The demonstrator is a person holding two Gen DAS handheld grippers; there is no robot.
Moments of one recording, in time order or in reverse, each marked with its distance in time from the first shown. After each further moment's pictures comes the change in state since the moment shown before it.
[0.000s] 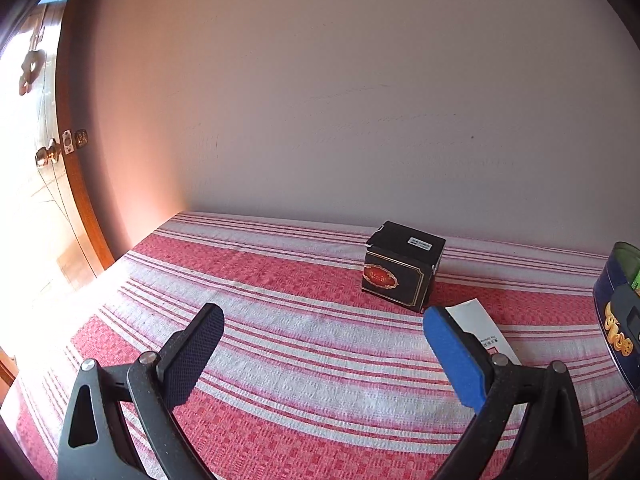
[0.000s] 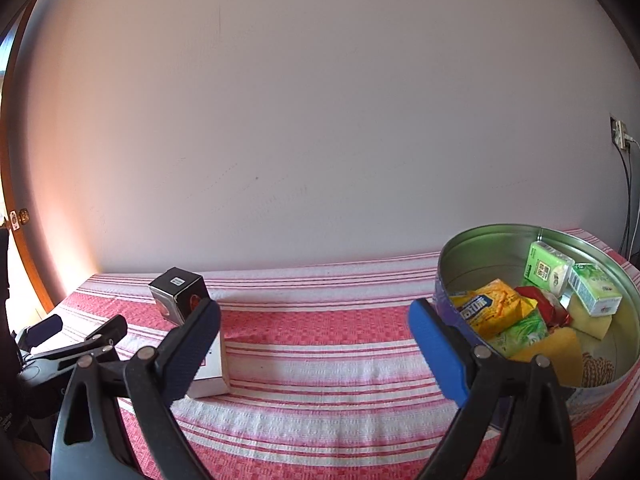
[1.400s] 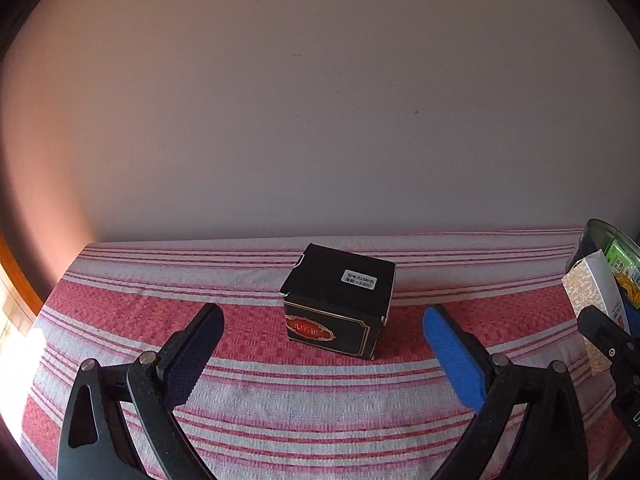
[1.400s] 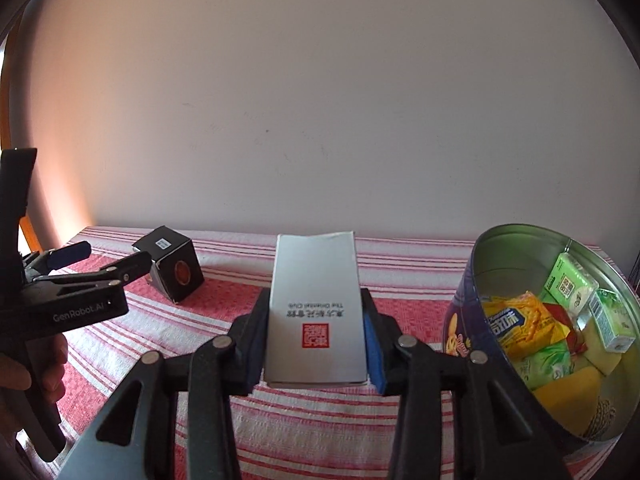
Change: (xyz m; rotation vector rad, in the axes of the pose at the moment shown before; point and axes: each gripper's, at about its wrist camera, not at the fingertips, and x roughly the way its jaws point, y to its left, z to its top) left arm 0.073 -0.041 0.036 0.149 0.090 -0.280; right arm 0.062 0.002 -0.008 -0.109 0.154 0.014
